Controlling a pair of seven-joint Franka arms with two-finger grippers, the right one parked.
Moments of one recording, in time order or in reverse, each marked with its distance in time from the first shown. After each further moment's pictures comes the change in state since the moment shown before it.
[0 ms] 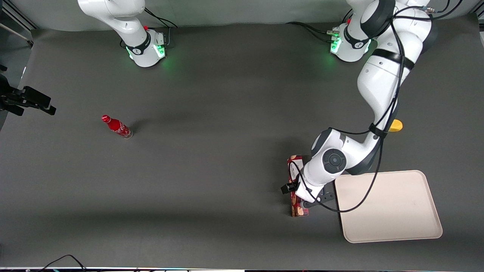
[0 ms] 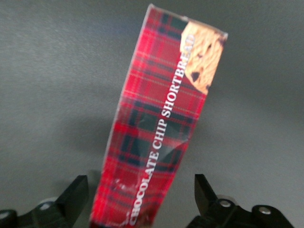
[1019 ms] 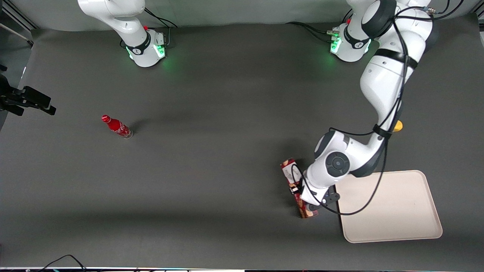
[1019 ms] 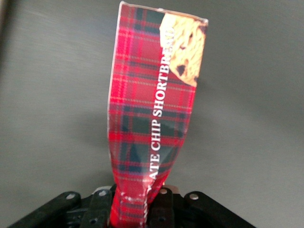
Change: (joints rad) arm 0.022 -0.020 -0.003 0.046 0.012 -0.133 -0.074
